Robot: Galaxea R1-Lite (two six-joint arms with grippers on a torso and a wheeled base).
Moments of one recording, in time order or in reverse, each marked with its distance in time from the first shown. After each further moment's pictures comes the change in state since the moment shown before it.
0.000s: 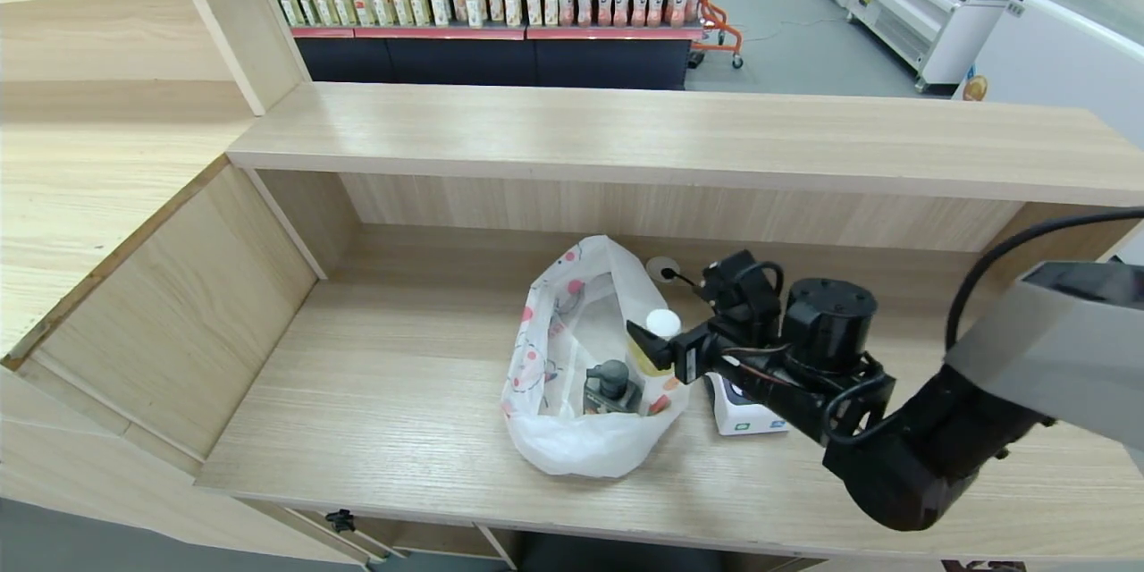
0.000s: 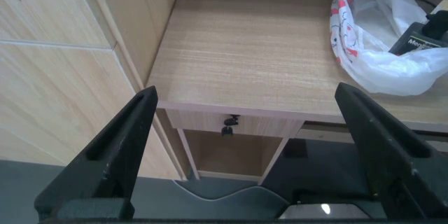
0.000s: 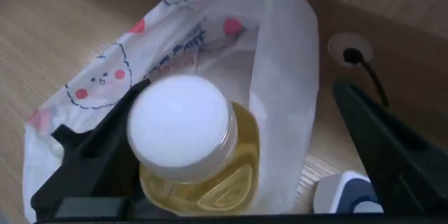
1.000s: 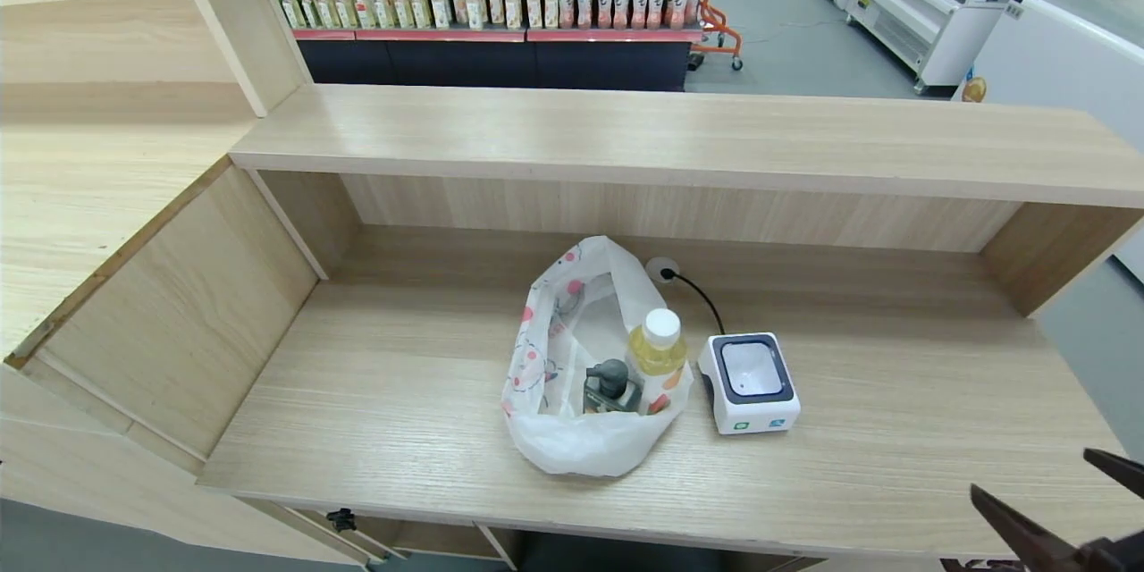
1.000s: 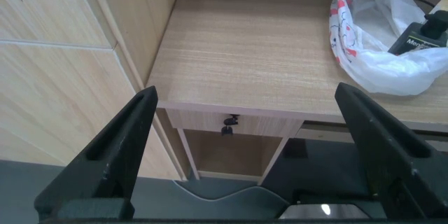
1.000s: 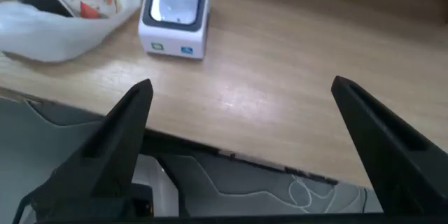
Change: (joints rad) left arm 0.000 0.000 0.000 0.000 0.000 0.000; right arm -0.307 -1.231 0.697 0.745 -0.166 -0.009
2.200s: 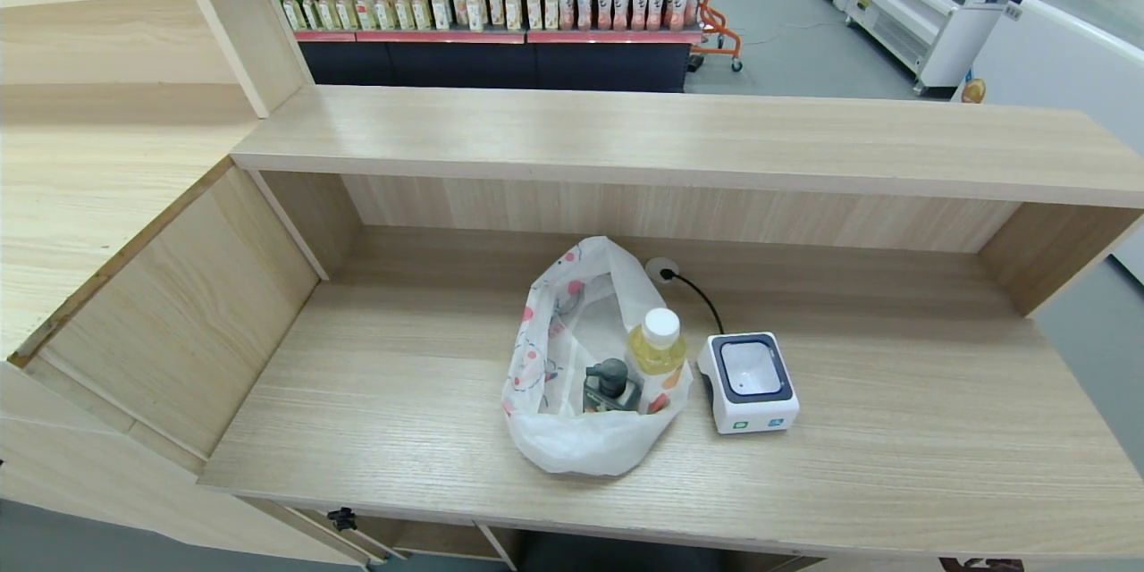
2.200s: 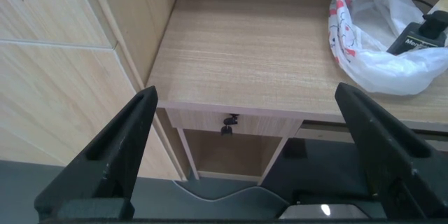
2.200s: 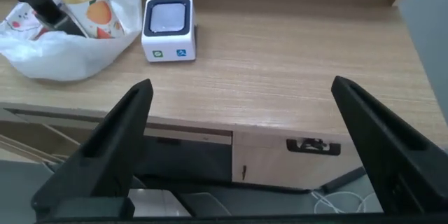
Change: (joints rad) left arm 0.000 0.000 0.000 0.000 -0.001 0.000; right arm -0.213 -0.865 0.026 0.591 0.151 0.101
